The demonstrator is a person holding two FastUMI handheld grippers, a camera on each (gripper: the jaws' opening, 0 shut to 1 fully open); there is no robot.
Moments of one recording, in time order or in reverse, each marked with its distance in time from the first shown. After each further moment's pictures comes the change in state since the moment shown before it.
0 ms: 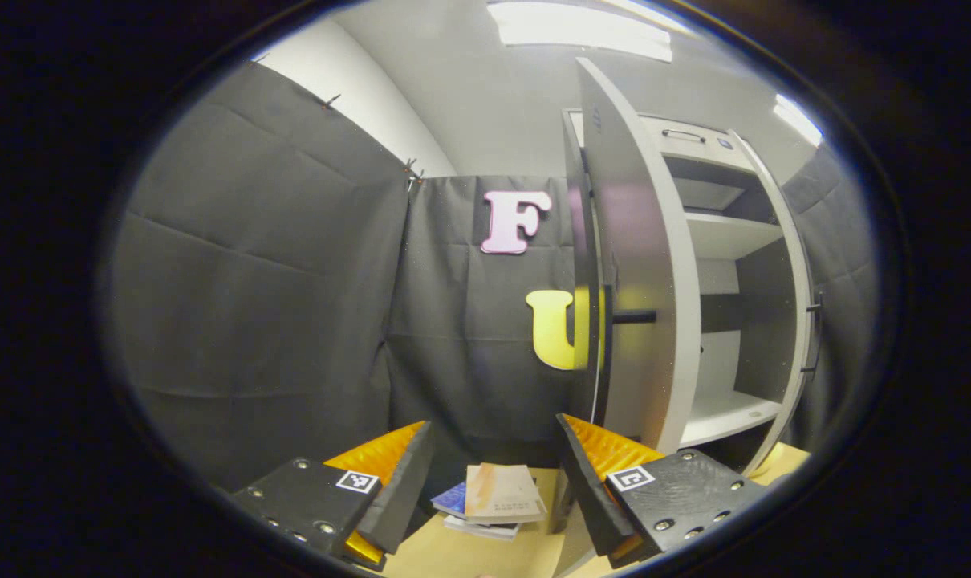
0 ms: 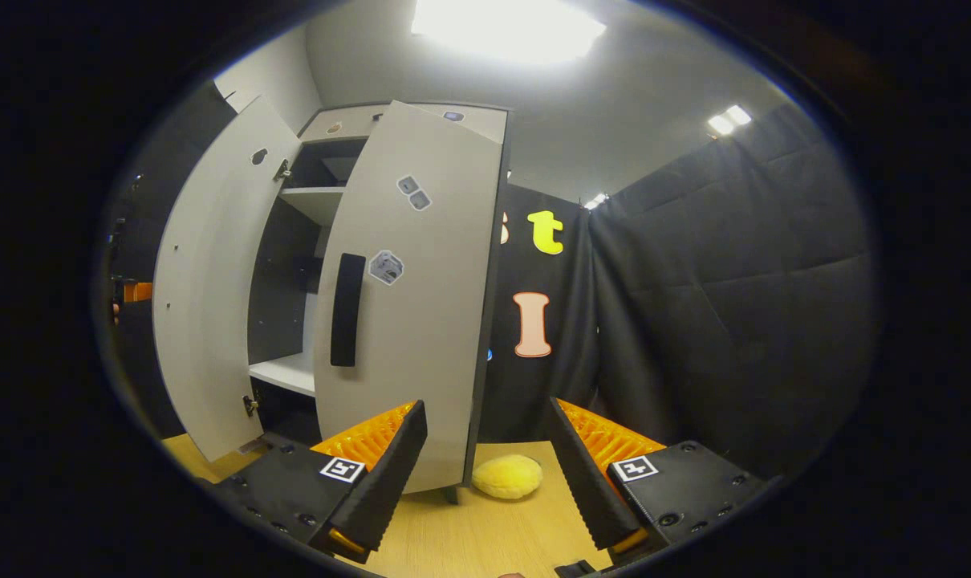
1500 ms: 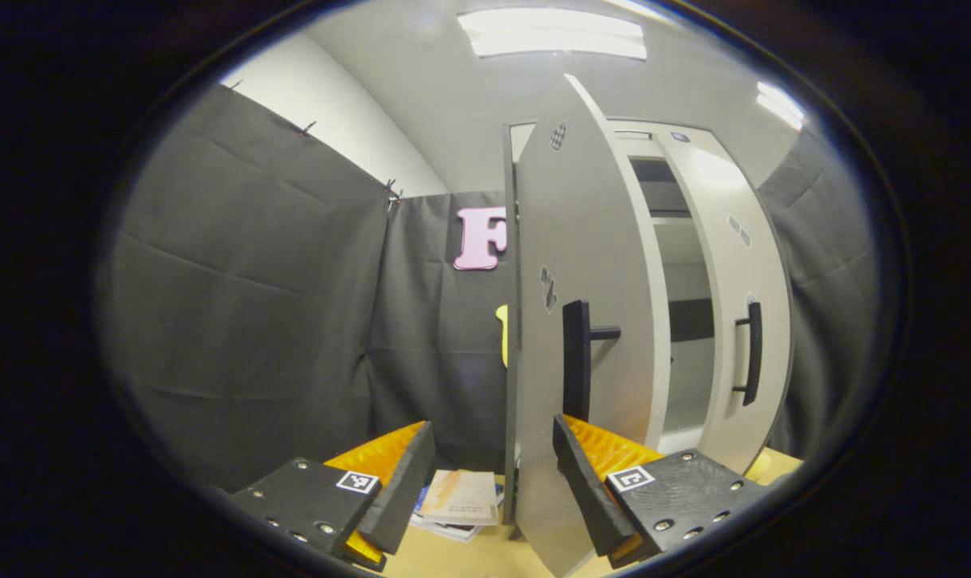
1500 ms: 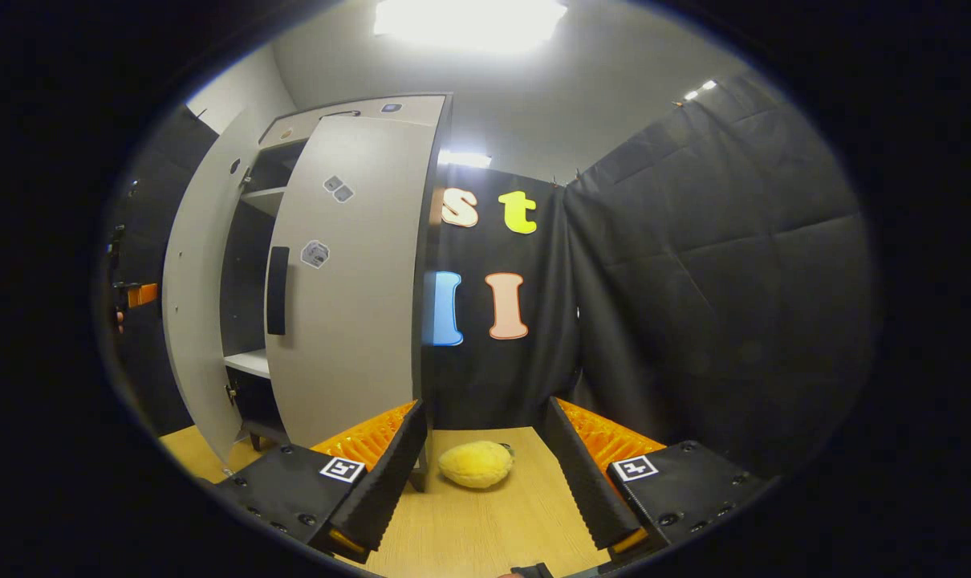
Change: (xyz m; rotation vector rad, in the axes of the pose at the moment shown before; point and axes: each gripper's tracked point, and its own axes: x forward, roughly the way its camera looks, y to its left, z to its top) left arm -0.035 -0.128 0.010 0.026 -0.045 0.009; right arm 0.013 -0.101 -0.034 0.063 0.037 0.006
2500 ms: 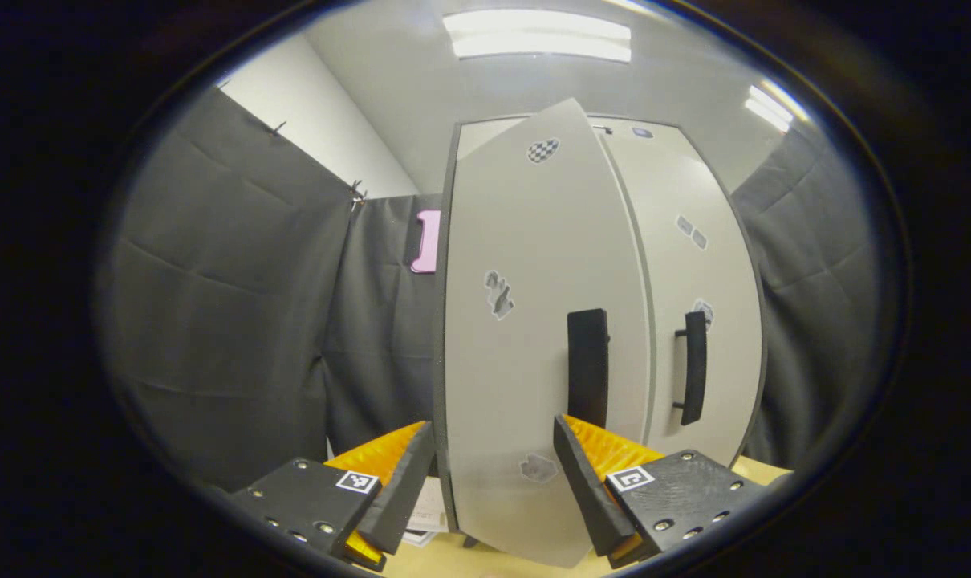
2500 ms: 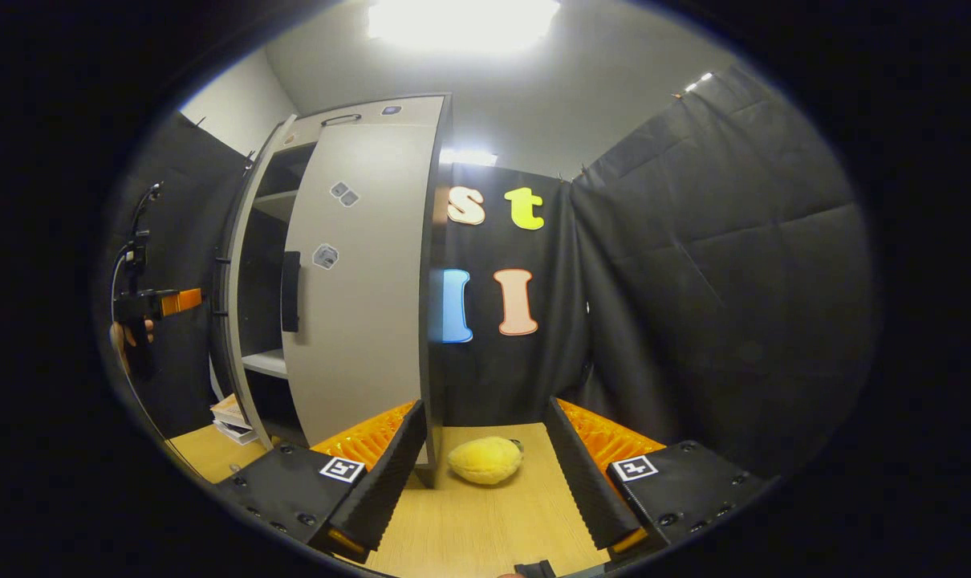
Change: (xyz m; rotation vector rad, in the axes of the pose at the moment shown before) left arm 0.019 -0.079 0.008 0.013 -0.025 -0.085; right arm 0.000 0.011 -0.001 0.038 0.005 0.069
